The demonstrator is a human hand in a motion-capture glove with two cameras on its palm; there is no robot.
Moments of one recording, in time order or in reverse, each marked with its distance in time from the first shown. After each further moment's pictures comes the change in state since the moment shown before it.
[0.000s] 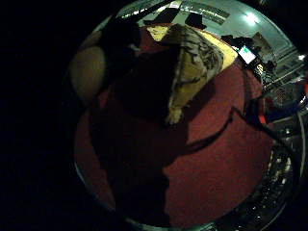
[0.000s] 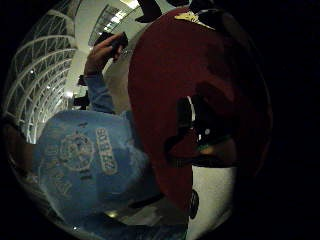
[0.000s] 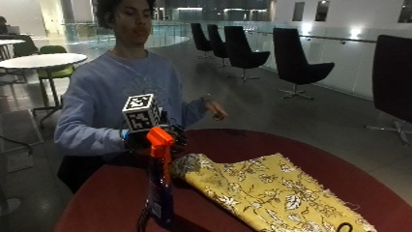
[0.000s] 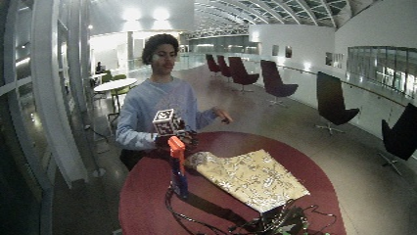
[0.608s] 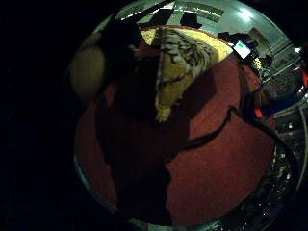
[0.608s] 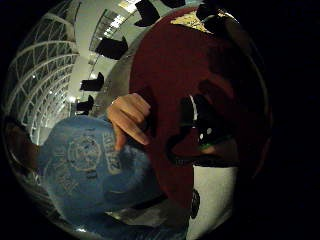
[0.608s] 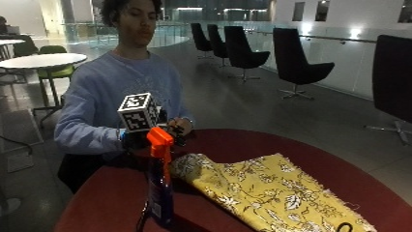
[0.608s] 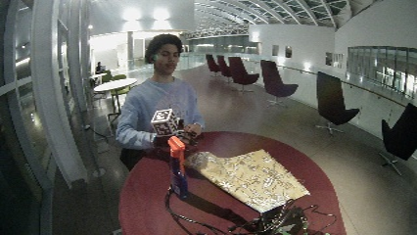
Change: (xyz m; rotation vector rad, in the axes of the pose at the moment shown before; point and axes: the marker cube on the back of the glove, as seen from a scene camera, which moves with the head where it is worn) arm 0.014 0.001 -0.012 0.015 -0.016 0.041
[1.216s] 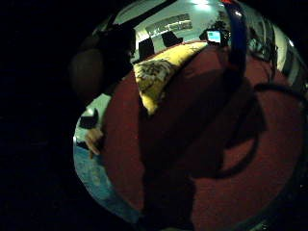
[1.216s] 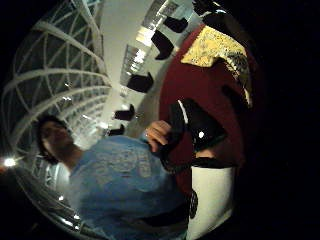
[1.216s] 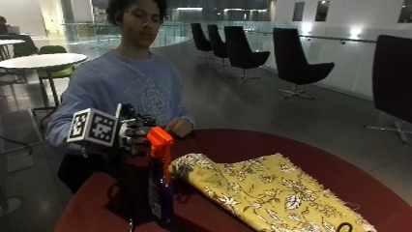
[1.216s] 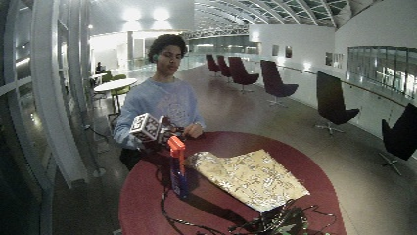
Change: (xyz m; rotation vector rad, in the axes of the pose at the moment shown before) arm 0.060 0.050 -0.051 0.369 -0.510 0.241
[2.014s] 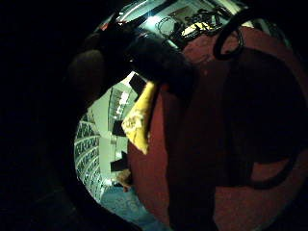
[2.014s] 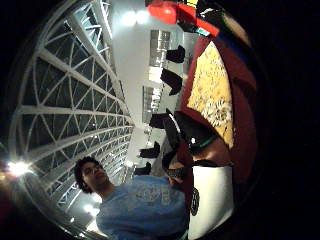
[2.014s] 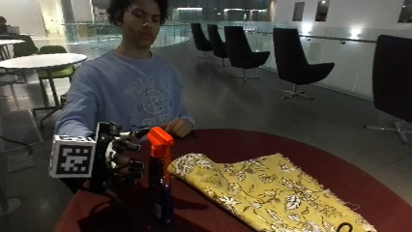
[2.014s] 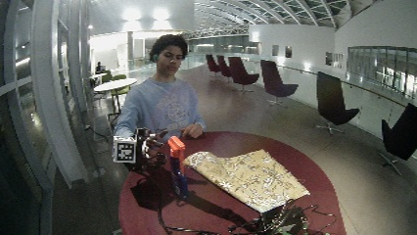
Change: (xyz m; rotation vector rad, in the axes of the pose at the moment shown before) arm 0.066 -0.056 -0.054 0.303 -0.192 0.293
